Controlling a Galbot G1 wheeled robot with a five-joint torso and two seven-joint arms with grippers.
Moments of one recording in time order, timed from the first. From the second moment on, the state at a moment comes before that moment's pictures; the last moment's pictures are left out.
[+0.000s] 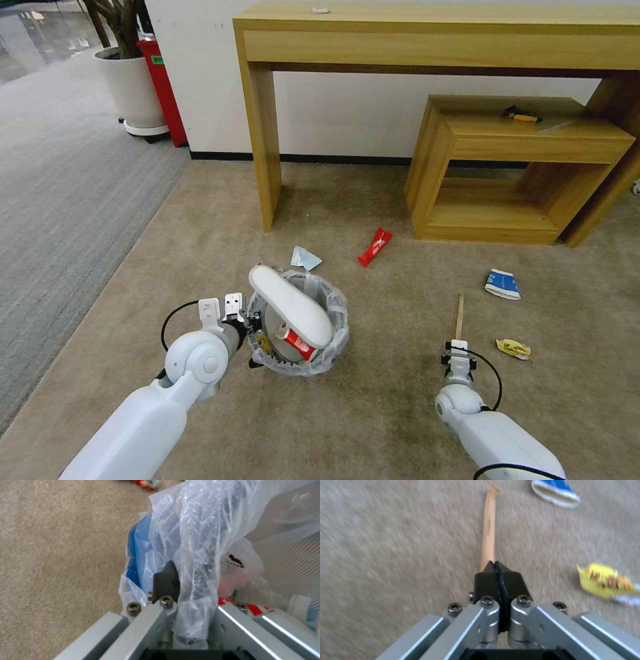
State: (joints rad) left arm 0.99 -1.01 -0.11 -1.84 -1.09 0.60 -0.58; right arm -0.85 1.10 -0.10 0.92 0.64 0.11 0.58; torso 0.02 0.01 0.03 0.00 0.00
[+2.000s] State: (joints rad) left arm 0.98 -1.01 -0.10 -1.83 -1.08 0.60 -0.56; right arm -0.76 1.19 -0.09 0.67 0.60 0.09 0.52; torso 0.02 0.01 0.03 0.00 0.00
